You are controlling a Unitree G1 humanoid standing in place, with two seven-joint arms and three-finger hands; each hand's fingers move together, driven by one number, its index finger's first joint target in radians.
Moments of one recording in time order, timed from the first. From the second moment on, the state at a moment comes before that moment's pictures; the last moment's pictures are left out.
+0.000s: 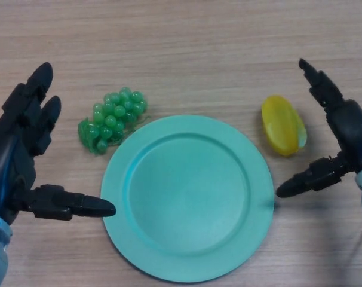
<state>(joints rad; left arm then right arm) 0.03 0.25 0.21 -0.52 -0.18 0.34 -0.21 -0.31 -0.30 -0.02 0.23 -0.44 -0.11 0.14</state>
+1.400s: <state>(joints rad) 0.04 0.24 0.22 -0.50 -0.18 0.36 -0.19 -0.52 -0.37 0.04 0.42 -0.86 -0.38 -0.05</state>
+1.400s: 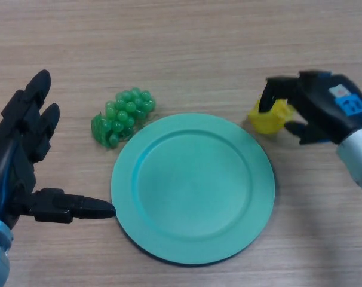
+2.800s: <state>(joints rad) -0.03 0.26 0.17 -0.50 -0.22 0.37 -0.18 -0.31 -0.30 -0.01 0.02 -0.44 -0.05 0.19</state>
